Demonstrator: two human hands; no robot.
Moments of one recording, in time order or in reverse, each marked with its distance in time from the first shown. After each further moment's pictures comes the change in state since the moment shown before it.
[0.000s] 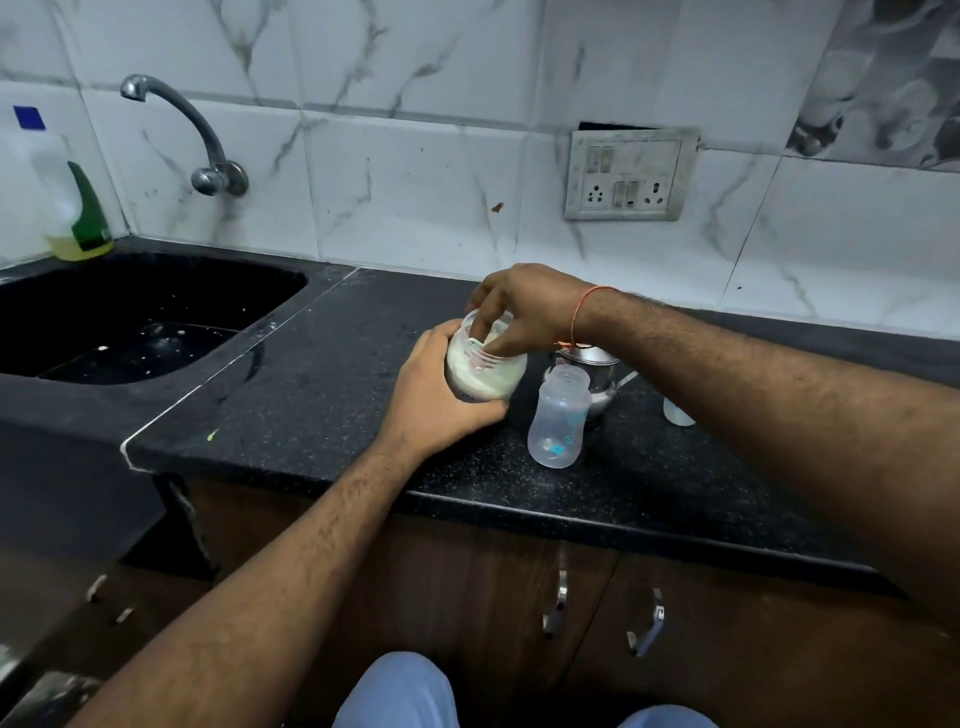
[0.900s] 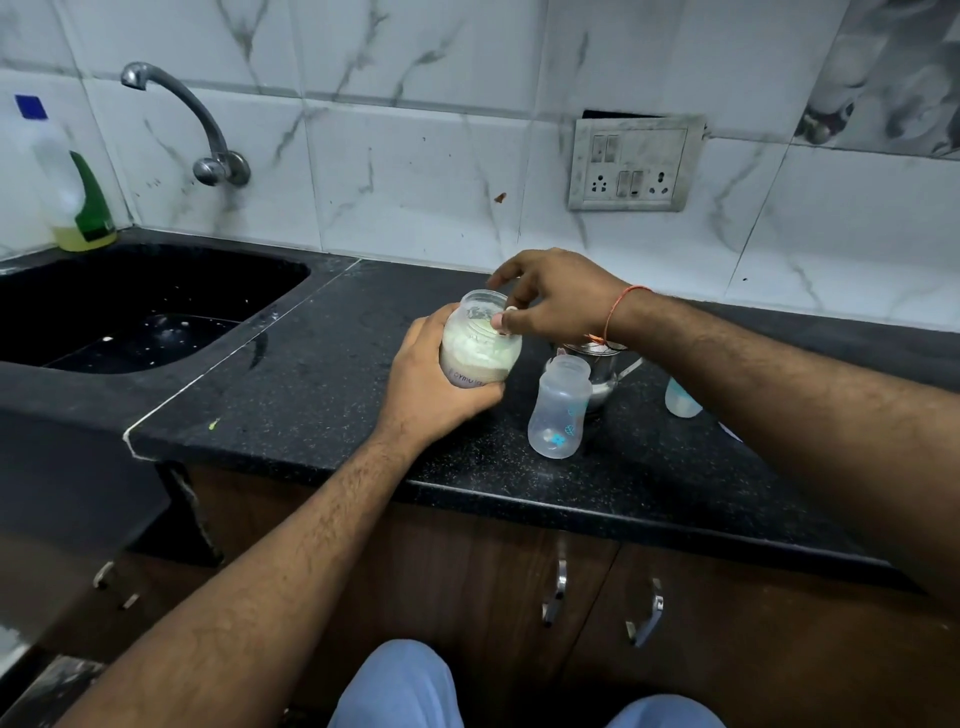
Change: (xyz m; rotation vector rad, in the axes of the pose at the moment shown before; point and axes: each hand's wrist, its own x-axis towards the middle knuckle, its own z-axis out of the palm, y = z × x) left_hand 0.000 -0.002 0.002 0.036 0.089 0.007; right_hand -0.019 0.016 0.000 0.101 0.150 0.091
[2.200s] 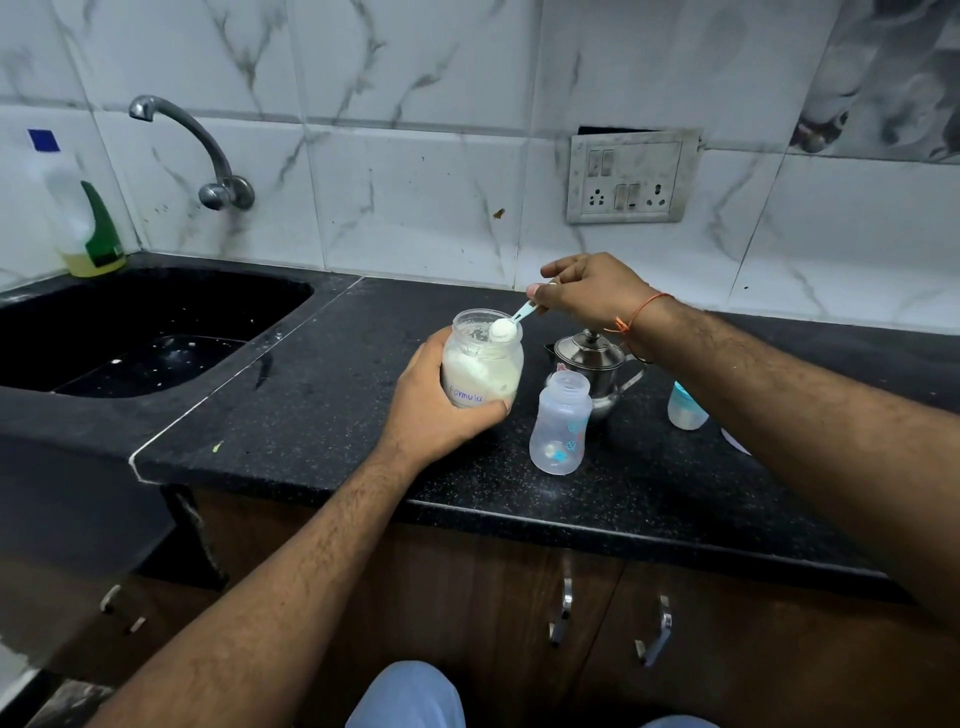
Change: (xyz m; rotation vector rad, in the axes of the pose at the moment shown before) left_hand -0.005 0.012 -0.006 -0.093 -0.081 -0.093; right_hand -0.008 0.023 -0.009 0.554 0.175 0.407
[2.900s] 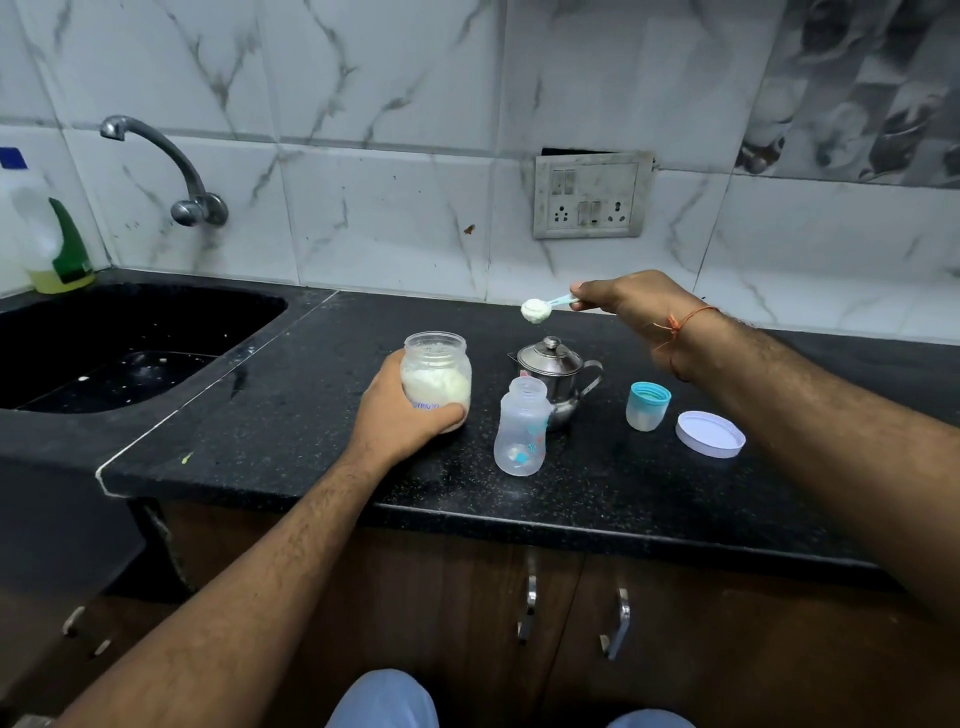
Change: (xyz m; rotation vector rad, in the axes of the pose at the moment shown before) left_hand 0.007 -0.009 0.004 0.095 0.019 -0.177; right_hand -0.059 0.009 -0.064 0.367 0.124 0.307
